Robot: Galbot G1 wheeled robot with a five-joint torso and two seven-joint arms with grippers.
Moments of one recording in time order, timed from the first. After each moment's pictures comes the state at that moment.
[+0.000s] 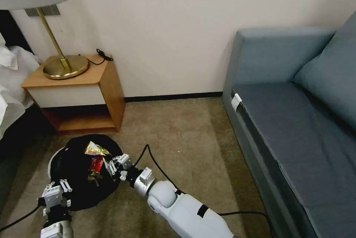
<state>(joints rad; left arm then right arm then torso) 1.76 -1.44 -0.80 -1.86 -0.04 -0.40 -0.31 -0.82 1.61 -0.44 1.12 0.28 0.34 -0.17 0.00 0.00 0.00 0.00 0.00</state>
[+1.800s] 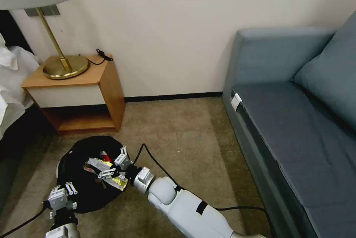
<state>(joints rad) 1.75 -1.46 -0.78 -1.85 -0.12 -0.38 -0.30 -0.80 1.61 -0.39 1.20 0.23 0.33 -0.17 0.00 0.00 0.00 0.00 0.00</state>
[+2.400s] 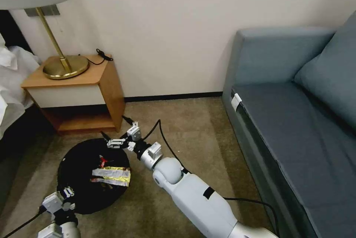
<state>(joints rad) 1.73 -1.46 -0.78 -1.86 -0.56 -0.26 -0.29 -0.76 1.61 -0.28 1.28 0.28 0.29 -0.15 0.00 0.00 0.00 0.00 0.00</state>
